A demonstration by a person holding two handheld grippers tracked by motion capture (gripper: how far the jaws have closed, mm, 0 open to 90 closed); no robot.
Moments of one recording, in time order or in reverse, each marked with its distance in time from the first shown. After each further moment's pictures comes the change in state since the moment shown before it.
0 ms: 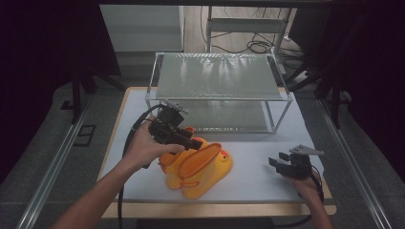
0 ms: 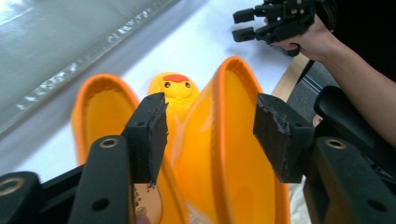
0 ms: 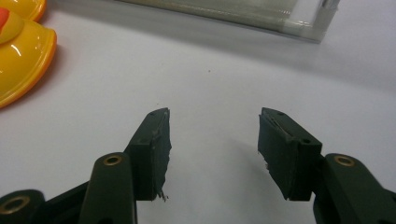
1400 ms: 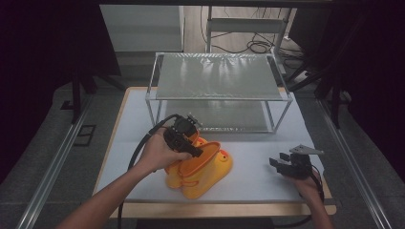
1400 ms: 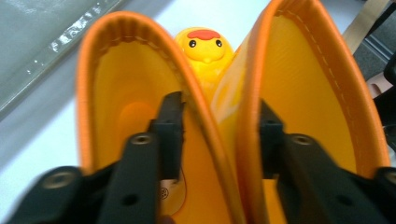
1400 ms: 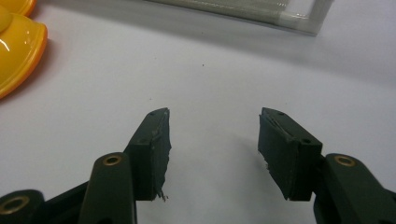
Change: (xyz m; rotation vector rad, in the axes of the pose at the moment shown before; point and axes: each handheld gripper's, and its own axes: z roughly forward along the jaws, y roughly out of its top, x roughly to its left) left arm -0.004 -0.002 0.053 0.185 0.130 0.021; right arm -0.003 -0.001 0.001 0.018 -0.009 0.004
